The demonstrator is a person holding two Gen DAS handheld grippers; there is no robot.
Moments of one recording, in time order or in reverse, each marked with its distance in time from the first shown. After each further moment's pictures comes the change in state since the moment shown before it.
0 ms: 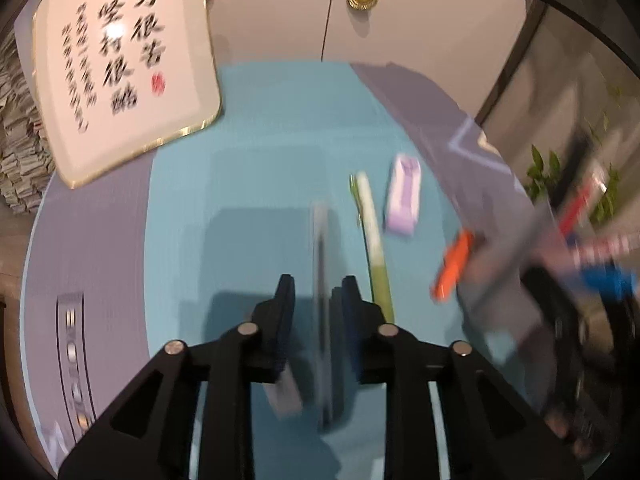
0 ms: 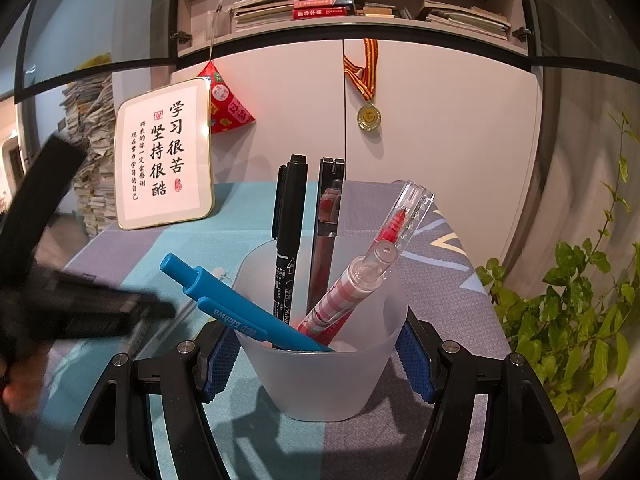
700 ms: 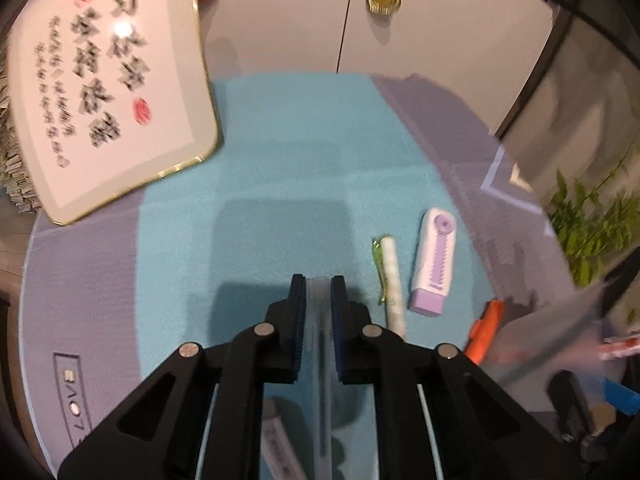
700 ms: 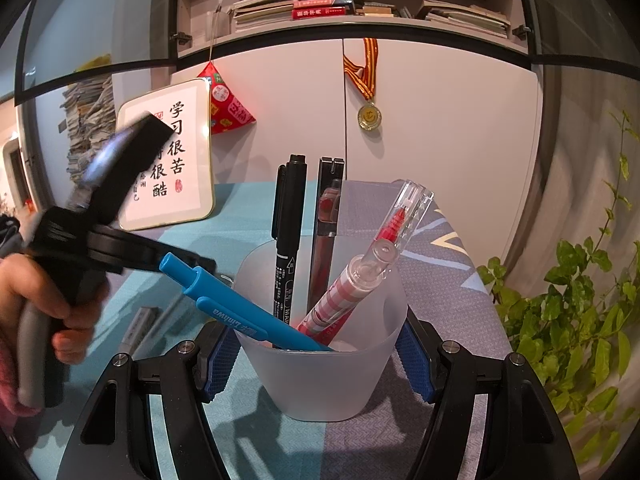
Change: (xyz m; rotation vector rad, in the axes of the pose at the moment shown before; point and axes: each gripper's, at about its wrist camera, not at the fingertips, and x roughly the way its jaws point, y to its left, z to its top) left arm 0.011 0.010 0.033 -0.036 -0.017 0.023; right arm 0.000 0.000 0.000 0.001 0.001 0.002
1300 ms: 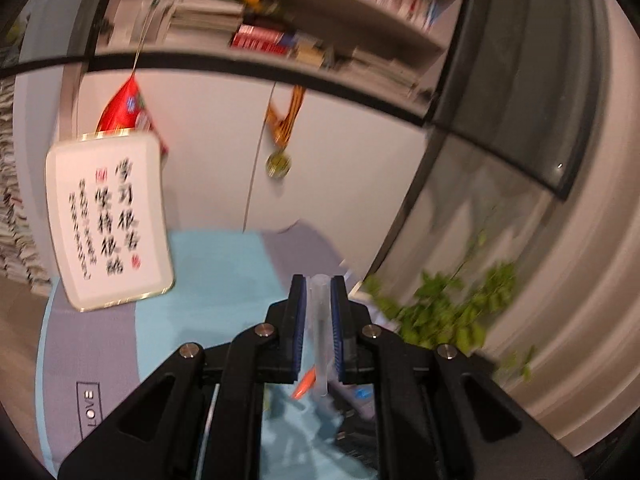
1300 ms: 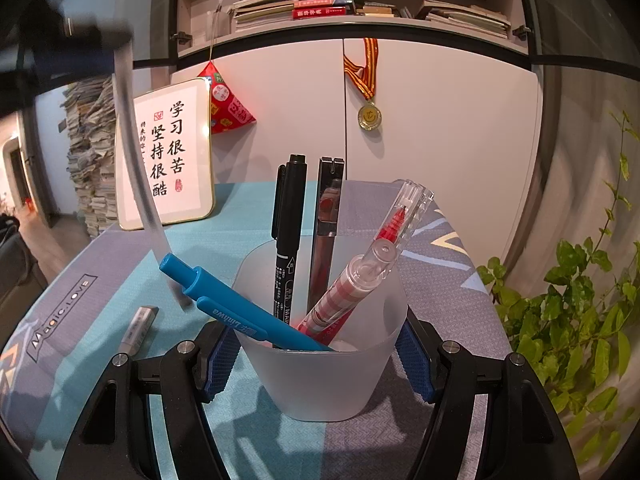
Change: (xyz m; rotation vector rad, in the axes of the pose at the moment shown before) left arm -0.196 -0.045 -0.002 0.031 -0.452 -0.313; right arm 0.000 0.000 0.000 0.000 0.000 0.000
